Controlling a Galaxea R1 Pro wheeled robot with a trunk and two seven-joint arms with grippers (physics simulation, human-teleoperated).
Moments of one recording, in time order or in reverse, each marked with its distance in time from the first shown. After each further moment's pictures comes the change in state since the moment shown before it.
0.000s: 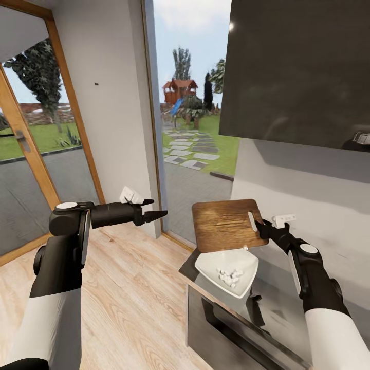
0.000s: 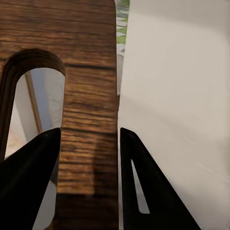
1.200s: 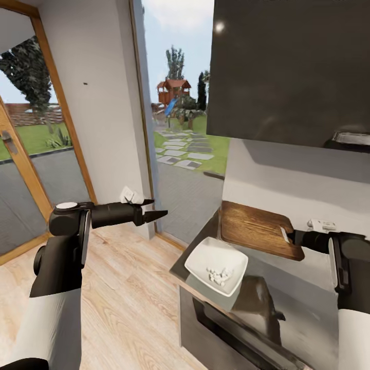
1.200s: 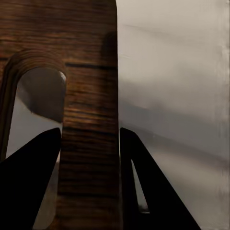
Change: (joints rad) left arm 0.000 0.000 0.000 0.000 0.000 -0.001 0.000; right arm 0.003 -0.119 -0.083 -0.282 0.009 0.802 0.016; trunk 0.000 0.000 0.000
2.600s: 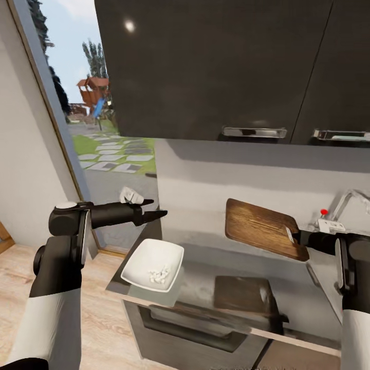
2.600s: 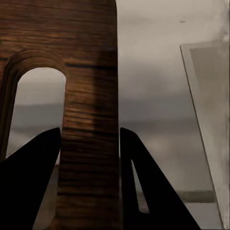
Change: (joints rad) left arm 0.000 0.001 0.001 0.000 0.000 0.001 -0.001; right arm 0.000 -0.006 -0.046 -0.002 -0.005 0.002 0.003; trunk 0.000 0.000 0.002
